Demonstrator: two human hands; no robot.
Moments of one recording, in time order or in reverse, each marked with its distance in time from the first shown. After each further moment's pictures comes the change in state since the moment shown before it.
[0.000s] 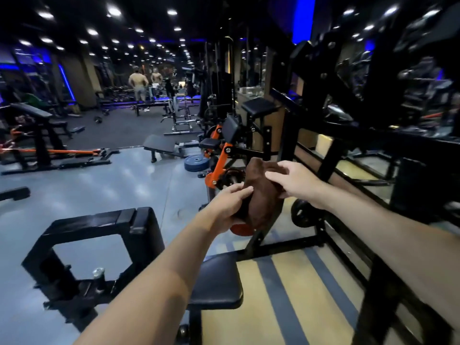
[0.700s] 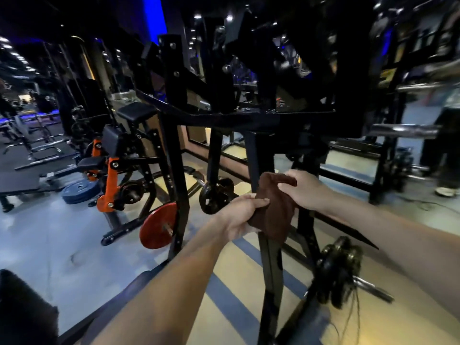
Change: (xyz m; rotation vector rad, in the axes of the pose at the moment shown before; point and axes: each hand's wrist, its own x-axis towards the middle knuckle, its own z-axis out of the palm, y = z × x) left_hand -0.042 -0.078 0.233 0.167 -0.758 -0.175; right_hand -0.212 0.108 -0.180 -0.492 0.415 0.247
